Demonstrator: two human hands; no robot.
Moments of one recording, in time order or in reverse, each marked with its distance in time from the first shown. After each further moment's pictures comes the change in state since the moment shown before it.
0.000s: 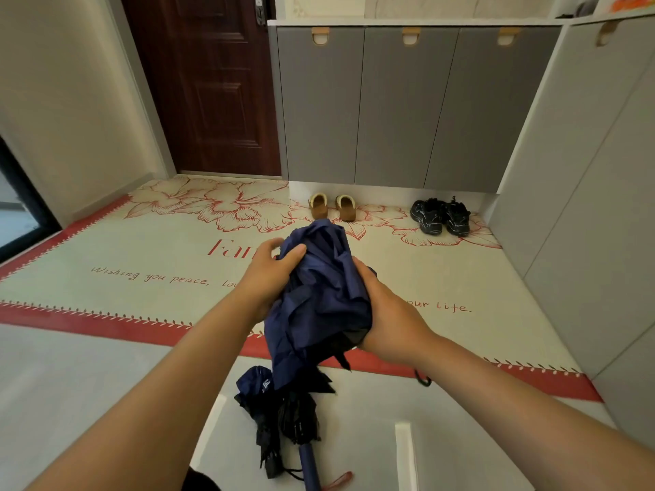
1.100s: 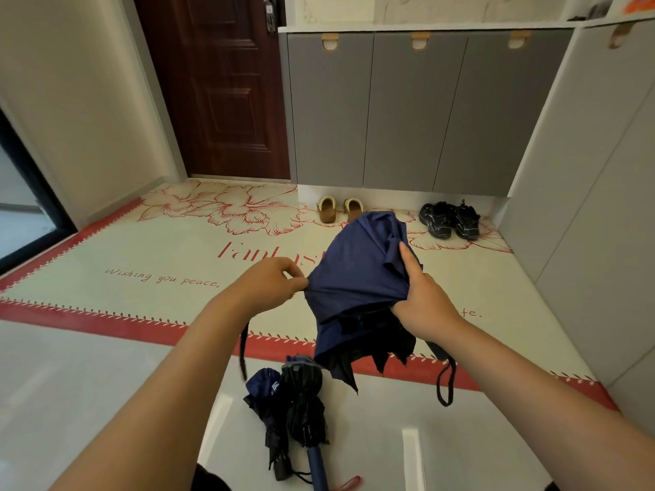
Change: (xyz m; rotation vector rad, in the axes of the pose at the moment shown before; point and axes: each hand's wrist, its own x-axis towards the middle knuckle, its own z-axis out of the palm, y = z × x) left_hand -0.008 0.008 -0.025 0.843 -0.085 0.138; right_hand 0.020 0.021 -0.023 0.060 0.082 0.334
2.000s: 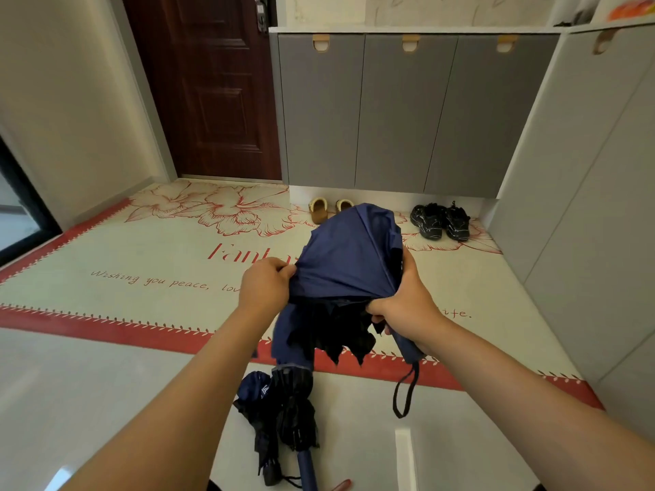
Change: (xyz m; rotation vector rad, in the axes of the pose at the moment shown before) left_hand 0.035 -0.007 0.041 -0.043 0.369 -0.074; right_hand -0.009 -0.019 -0.002 0.528 -0.038 0.068
